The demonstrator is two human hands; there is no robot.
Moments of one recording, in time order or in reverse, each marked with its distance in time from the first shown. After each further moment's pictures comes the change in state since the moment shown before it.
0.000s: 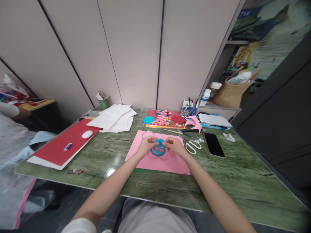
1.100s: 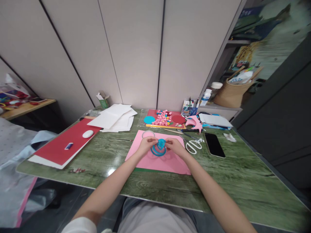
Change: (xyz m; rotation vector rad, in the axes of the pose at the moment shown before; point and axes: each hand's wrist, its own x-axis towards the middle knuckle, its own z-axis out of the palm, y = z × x) left_hand -0.004 0.009 0.000 -0.159 -0.037 -0.068; right_hand 0.002 0.005 0.003 0.038 -0.059 -0.008
